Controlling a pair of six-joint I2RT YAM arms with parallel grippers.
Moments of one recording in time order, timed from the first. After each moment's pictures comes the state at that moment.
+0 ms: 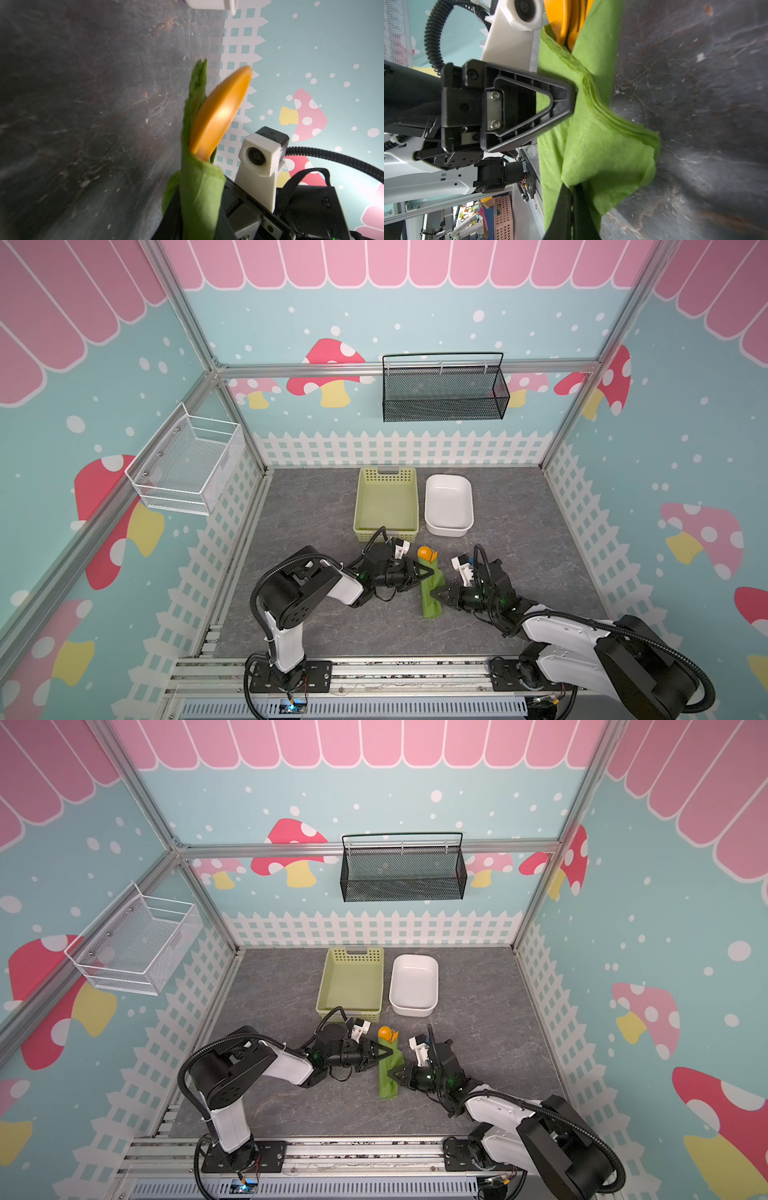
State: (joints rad) left arm -0.74 1.85 0.62 0.88 0.59 -1.35; right arm 0.59 1.14 0.20 0.39 -0.54 0.98
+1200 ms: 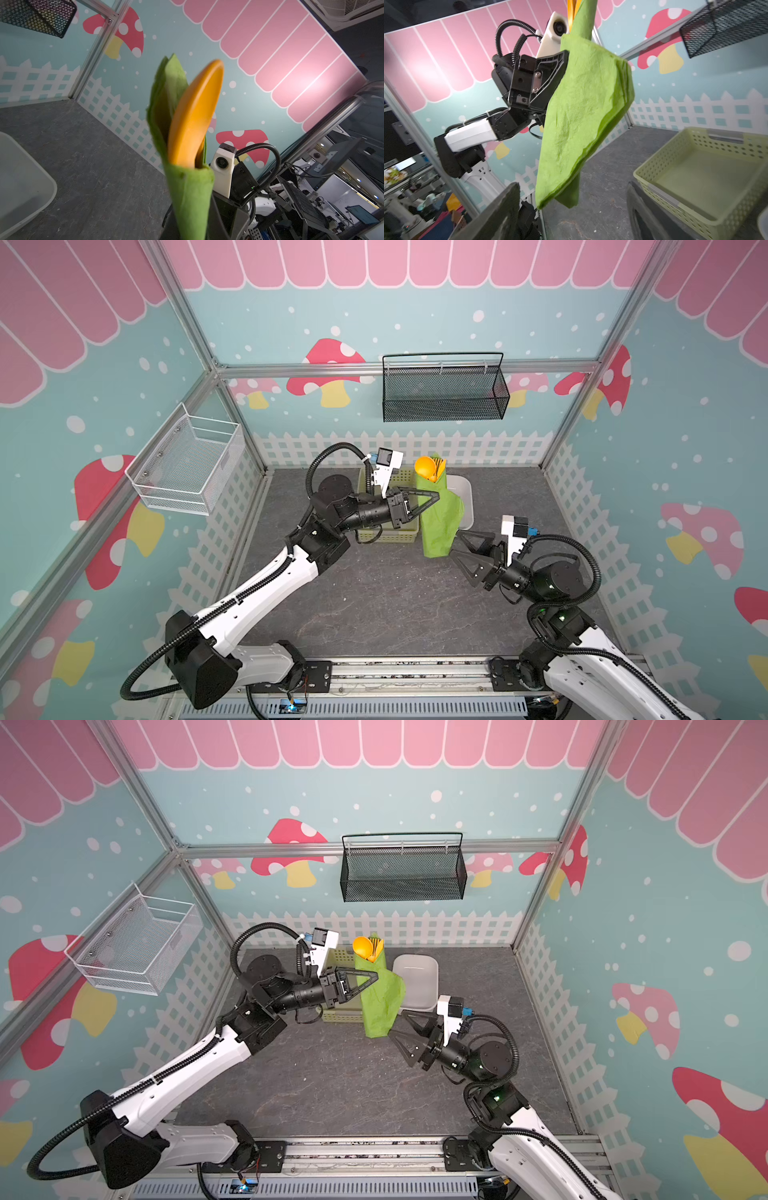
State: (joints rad) left arm -0.67 1.29 1.22 0.25 0.71 -0.77; right arm 0.57 0.64 0.48 0.48 -0.55 0.61
